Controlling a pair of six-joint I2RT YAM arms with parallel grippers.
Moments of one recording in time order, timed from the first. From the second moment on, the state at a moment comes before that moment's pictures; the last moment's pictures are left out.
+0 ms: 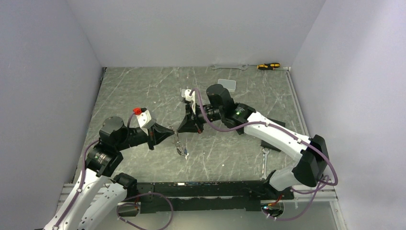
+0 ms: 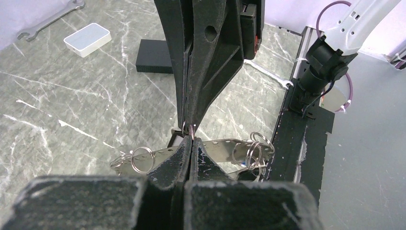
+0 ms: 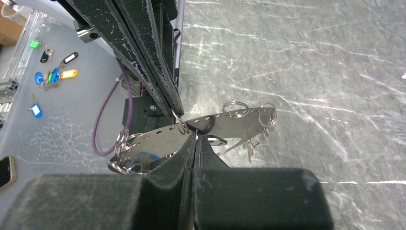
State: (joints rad) left arm -0.43 0.58 0.73 -0.31 0.71 0.00; right arm 0.86 1.45 1.26 -0.23 -0.77 -0.06
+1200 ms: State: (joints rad) left arm -0.43 0.69 0.73 -0.28 0.82 0.00; right arm 0.88 1.52 1.47 -0.75 -0.75 -0.45
